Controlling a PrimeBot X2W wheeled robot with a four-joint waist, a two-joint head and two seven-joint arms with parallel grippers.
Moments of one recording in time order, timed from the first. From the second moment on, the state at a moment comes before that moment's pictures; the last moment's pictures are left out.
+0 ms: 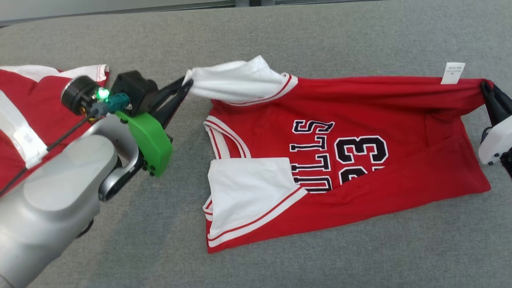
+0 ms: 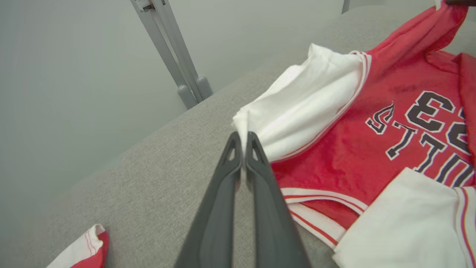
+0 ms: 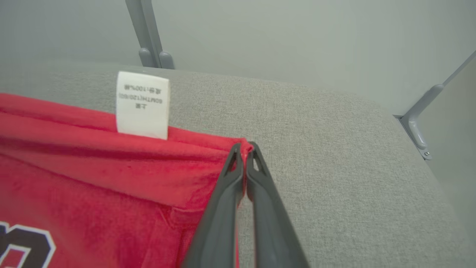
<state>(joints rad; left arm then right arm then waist) -1.04 0.57 -1.21 0.42 -0.87 -0.05 -0.14 -0.70 -0.65 0.53 0.78 0.73 0.13 -0.24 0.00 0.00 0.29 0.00</state>
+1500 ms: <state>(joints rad) -0.59 0.77 -1.22 -0.09 -0.83 0.09 0.07 -0.44 -0.93 0.65 0.53 1.05 0.13 -0.02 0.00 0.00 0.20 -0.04</state>
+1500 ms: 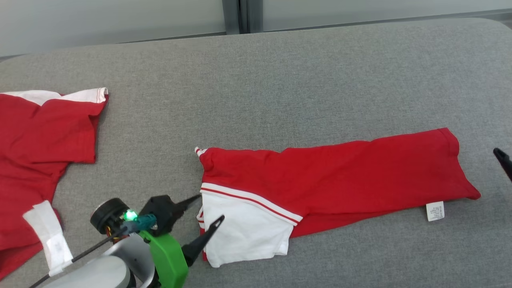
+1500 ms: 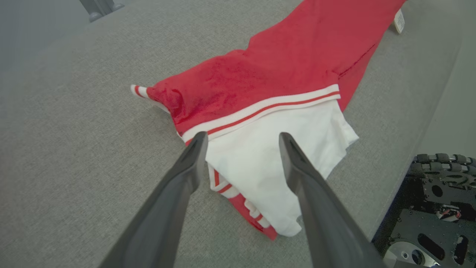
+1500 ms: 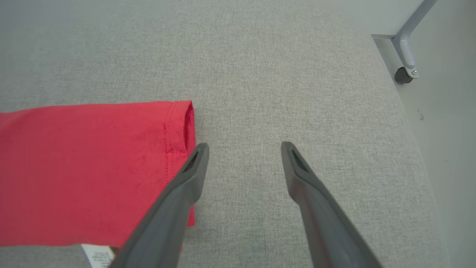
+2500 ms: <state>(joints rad) -0.17 0.17 -0.36 0.08 -0.48 0.07 -0.26 -0.12 -0.33 0.01 0.10 0.45 0.13 -0.26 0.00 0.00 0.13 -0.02</state>
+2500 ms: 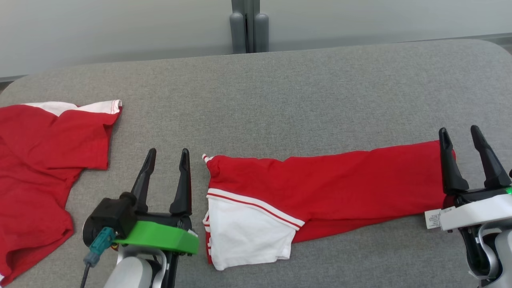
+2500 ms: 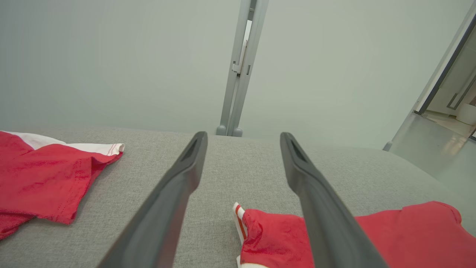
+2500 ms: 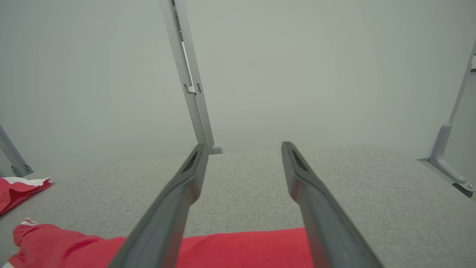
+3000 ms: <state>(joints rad) -0.11 0.06 -0.25 0.18 -0.26 -0.08 -0.26 -0.10 -0.28 -0.08 0.24 0.42 0.13 -0.26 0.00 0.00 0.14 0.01</state>
